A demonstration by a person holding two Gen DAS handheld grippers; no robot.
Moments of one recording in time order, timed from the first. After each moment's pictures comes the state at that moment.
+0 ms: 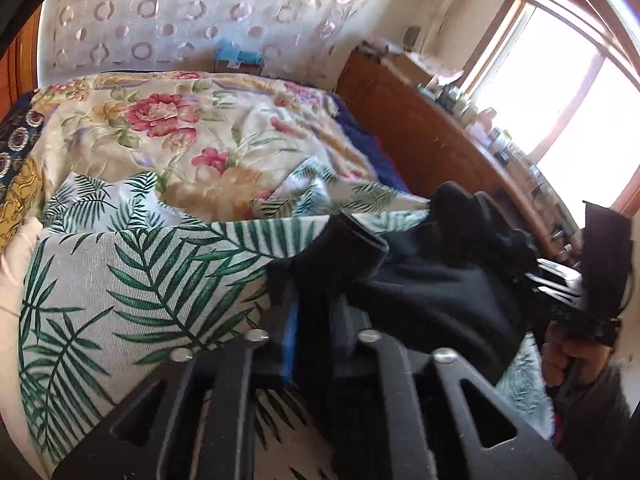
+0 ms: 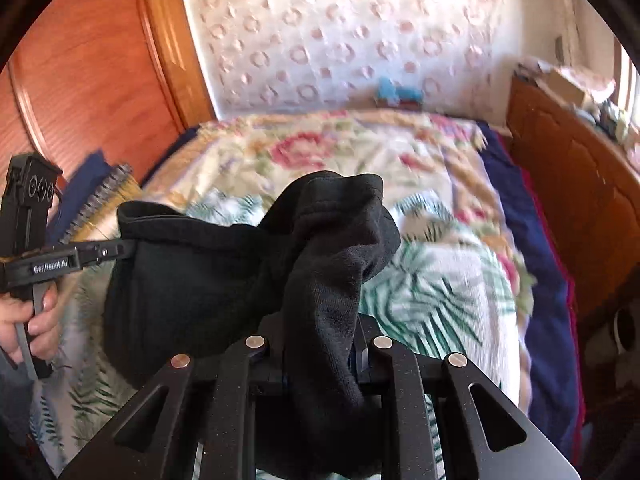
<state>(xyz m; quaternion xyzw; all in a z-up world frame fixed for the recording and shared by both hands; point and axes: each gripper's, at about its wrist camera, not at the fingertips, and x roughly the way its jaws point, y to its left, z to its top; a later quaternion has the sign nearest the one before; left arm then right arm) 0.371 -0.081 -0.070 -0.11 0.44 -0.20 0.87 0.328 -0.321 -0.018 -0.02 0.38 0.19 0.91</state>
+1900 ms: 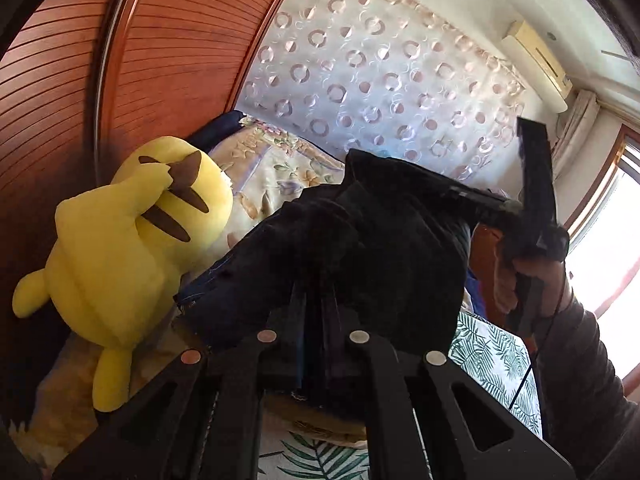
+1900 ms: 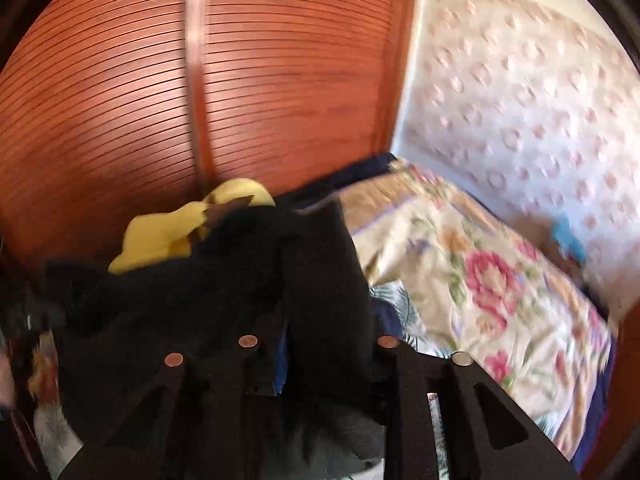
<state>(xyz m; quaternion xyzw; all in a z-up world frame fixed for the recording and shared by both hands) 0.190 0.225 -0.016 -0.26 0.29 0.05 0.92 0.396 0.096 0.096 -0.21 0.27 0.43 0.83</state>
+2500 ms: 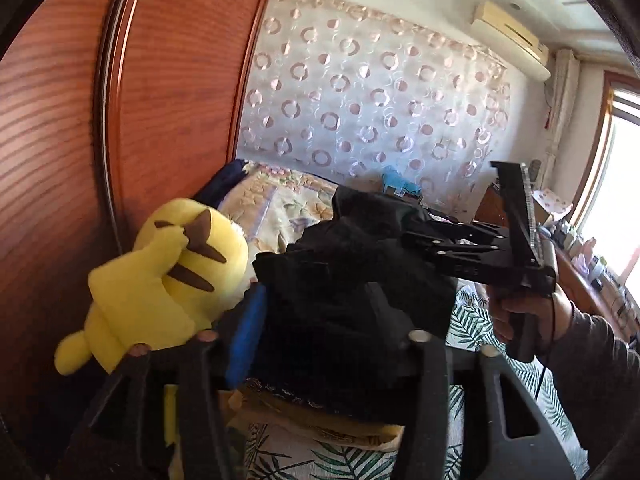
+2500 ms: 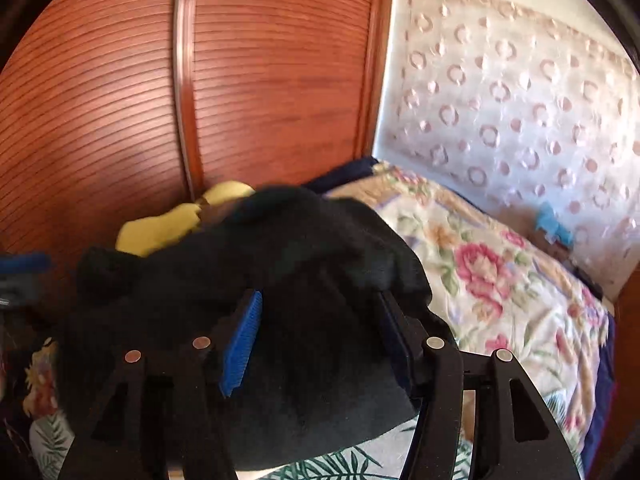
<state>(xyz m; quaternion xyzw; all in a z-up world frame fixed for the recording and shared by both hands) 0.160 0.201 0.020 -0.14 0.25 0.07 0.96 0.311 0.092 0.077 -0.19 0.25 0.41 0.86</state>
